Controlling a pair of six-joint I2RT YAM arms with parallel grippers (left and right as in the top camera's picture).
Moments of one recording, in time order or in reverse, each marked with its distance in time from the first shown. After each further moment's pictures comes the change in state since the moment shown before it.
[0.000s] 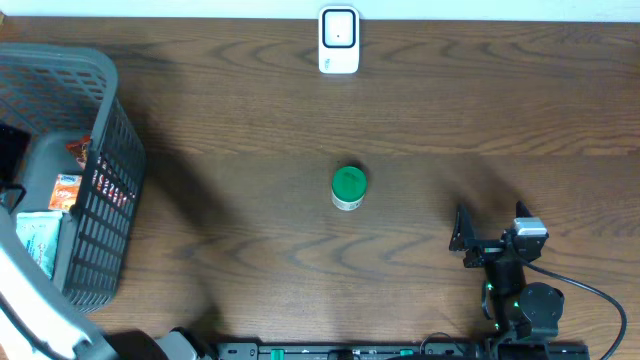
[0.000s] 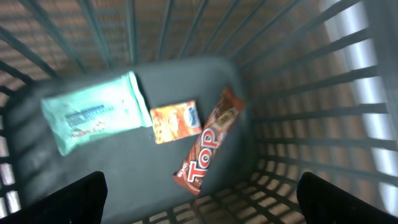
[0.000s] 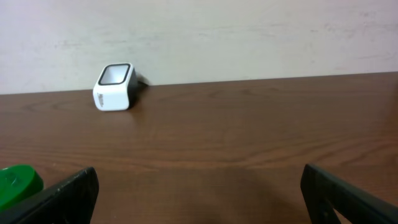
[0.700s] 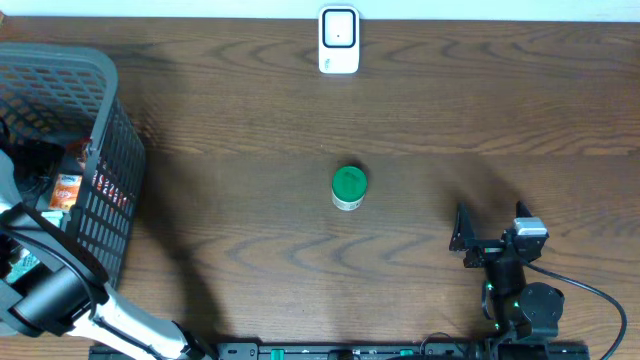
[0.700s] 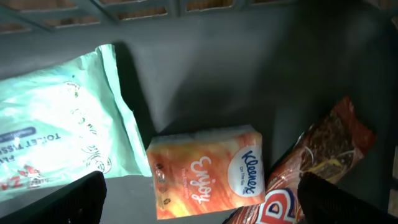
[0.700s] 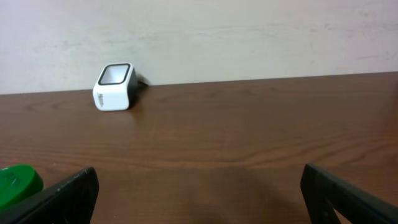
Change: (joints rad) left arm -0.001 0.498 0.000 0.132 -0.047 -0.046; right arm 0.000 0.000 0.000 0.000 0.000 0.000
